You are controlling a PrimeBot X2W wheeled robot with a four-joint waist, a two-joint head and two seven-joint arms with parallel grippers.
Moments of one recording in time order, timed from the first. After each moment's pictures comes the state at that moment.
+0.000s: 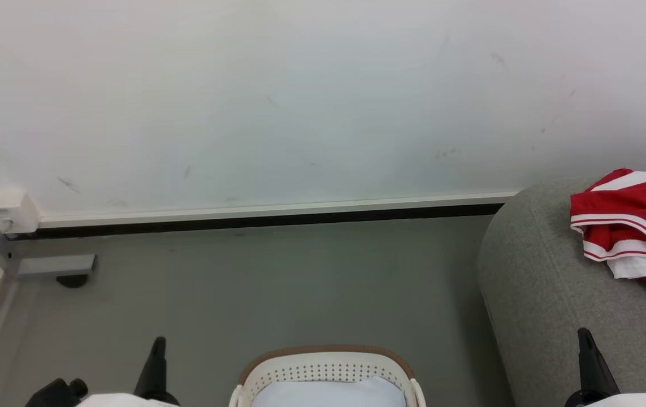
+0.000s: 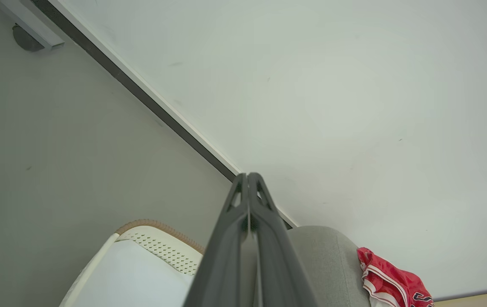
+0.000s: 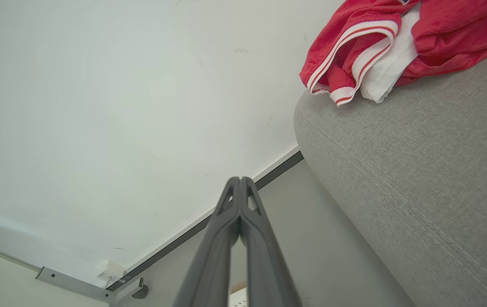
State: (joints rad) left arm -0.04 0.09 -0.04 0.25 -0.95 -0.01 -0.08; right arm -0.06 -0.04 -0.03 0.32 0.81 0.13 -0.07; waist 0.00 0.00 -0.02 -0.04
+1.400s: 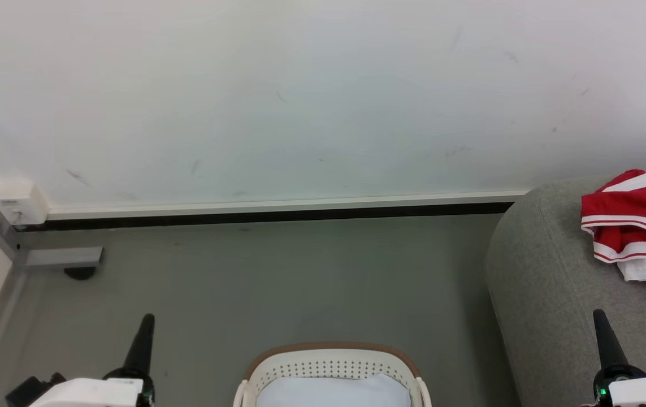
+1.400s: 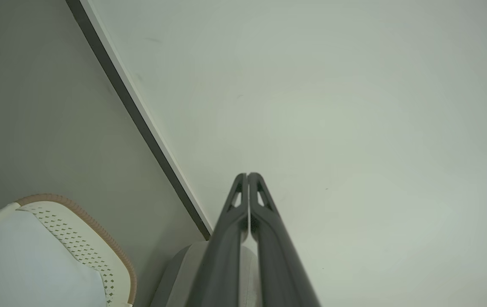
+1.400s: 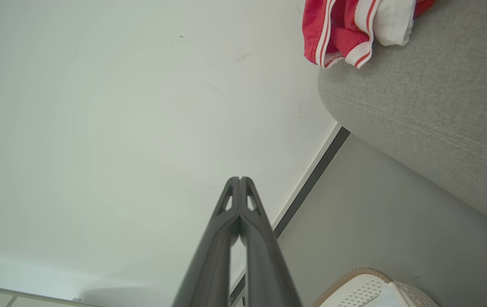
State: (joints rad) left arm -0.08 0.07 0.05 0.21 -1.34 -0.05 0.04; right arm -0.10 -0.05 -0.08 0.29 1.29 0.13 0.04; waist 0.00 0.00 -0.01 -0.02
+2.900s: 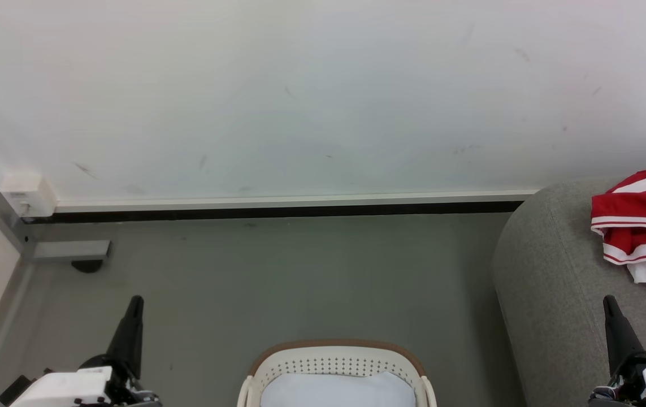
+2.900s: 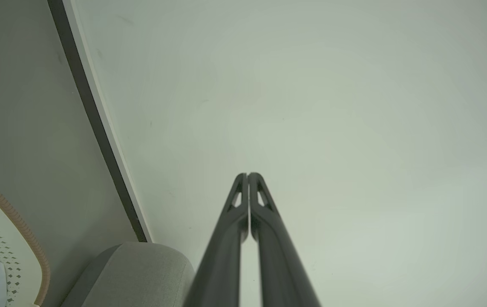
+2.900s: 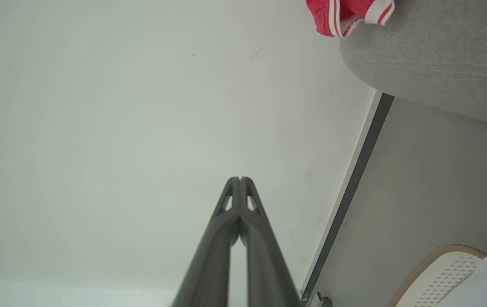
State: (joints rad) left arm -0.10 0.05 0.12 0.19 -1.61 -0.07 0.11; right arm -0.12 -0.06 -0.10 0.26 1.62 0.13 0.11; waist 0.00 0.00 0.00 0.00
